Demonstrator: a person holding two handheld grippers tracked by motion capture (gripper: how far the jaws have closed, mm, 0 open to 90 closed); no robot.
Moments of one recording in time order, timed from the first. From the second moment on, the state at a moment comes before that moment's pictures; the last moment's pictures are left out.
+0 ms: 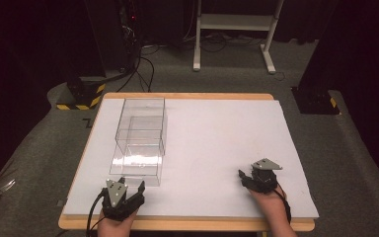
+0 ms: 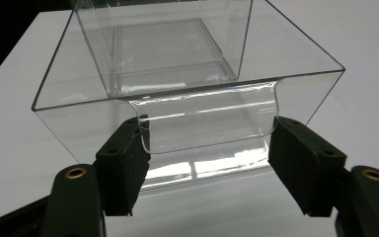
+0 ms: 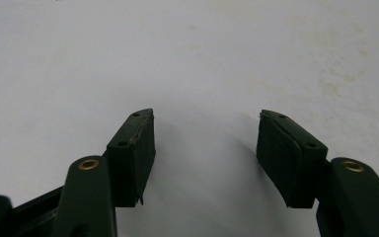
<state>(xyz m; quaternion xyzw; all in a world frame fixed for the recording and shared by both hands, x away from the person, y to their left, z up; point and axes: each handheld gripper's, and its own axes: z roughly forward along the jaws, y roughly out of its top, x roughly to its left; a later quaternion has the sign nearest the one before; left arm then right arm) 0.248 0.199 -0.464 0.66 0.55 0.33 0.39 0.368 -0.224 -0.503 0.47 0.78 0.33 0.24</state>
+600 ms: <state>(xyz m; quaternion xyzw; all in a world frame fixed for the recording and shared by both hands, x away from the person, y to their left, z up) 0.231 0.202 -0.463 0.66 0.55 0.33 0.39 0.368 -0.224 -0.503 0.47 0.78 0.33 0.24</state>
